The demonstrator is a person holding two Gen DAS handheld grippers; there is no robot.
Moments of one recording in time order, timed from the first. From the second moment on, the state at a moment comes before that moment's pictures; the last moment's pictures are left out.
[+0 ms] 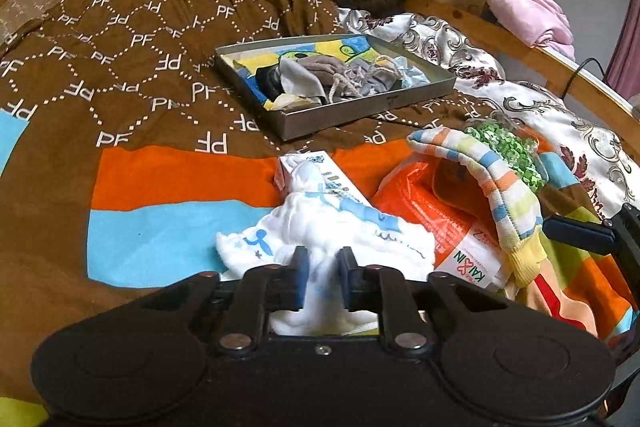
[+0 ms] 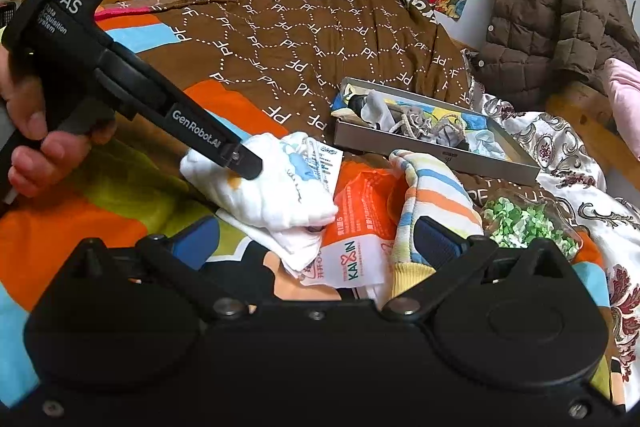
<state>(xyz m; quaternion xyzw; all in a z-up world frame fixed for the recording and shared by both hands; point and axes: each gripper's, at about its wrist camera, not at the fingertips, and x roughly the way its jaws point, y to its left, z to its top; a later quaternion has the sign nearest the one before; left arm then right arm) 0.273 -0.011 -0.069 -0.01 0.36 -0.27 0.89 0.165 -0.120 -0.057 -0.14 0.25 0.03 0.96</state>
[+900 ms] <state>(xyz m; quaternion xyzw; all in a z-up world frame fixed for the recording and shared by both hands) 0.282 0.014 -0.070 -0.04 0.38 -0.17 0.91 0.205 -0.108 -0.072 -0.13 0.28 0.07 0.95</state>
